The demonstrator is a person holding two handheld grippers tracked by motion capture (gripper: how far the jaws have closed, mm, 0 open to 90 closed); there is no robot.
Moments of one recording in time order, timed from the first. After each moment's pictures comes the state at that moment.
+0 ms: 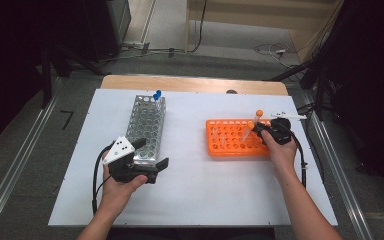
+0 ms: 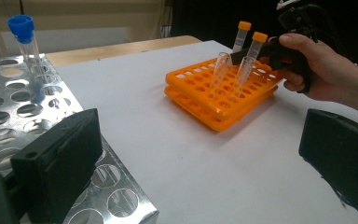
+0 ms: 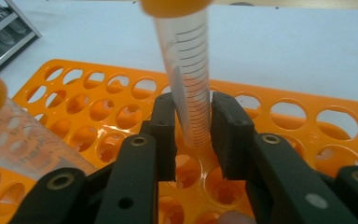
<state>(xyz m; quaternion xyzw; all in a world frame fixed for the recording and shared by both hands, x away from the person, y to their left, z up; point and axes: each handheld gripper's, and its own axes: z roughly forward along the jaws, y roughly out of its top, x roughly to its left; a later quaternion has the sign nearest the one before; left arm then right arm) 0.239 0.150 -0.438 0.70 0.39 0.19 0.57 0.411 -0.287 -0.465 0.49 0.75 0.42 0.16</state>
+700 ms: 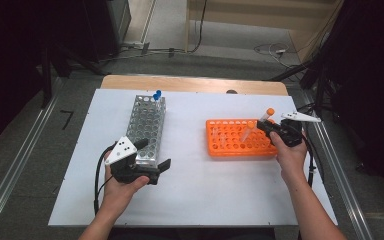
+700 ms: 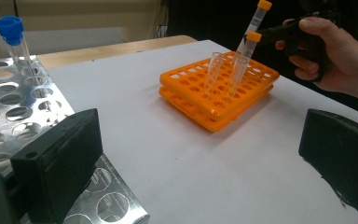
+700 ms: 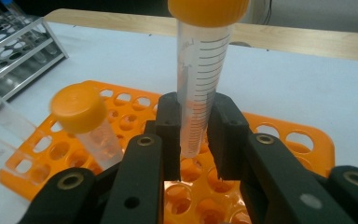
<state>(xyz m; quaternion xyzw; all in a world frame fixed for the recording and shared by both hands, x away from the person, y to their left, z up) 0.238 0.145 -0.437 0.70 0.38 0.19 0.57 0.384 -0.298 -0.434 0.45 0.74 0.46 0.19</state>
